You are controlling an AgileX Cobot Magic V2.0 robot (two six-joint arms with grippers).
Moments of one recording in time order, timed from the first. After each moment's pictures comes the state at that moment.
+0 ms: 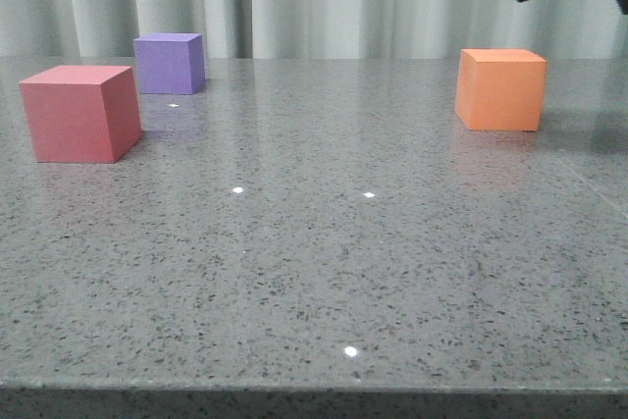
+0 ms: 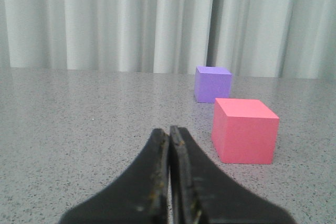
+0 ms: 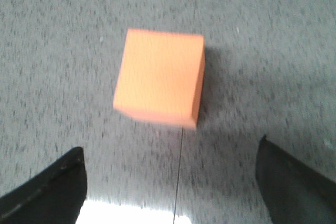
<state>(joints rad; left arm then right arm) -0.14 0.00 0.00 0.08 0.01 -0.18 0.17 1.48 -1.30 0.08 0.75 0.10</state>
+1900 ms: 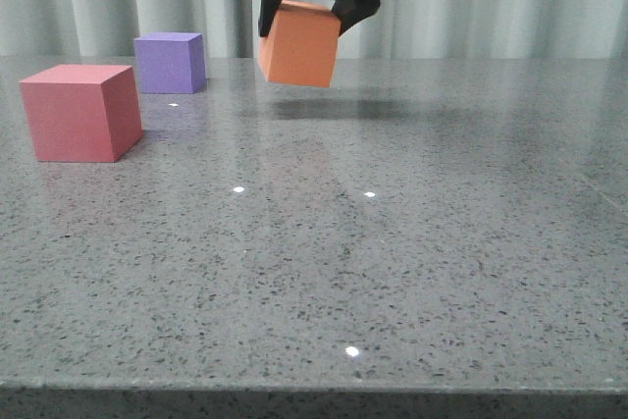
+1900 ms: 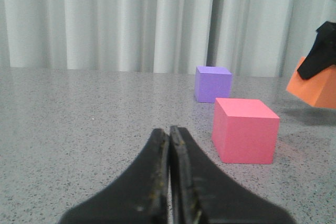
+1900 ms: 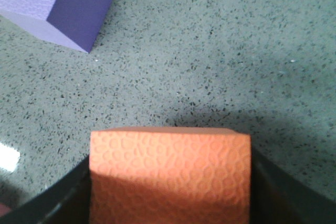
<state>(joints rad) -0.14 0.00 0.00 0.08 0.01 -0.18 0.52 2.11 -2.02 0.03 0.82 0.33</state>
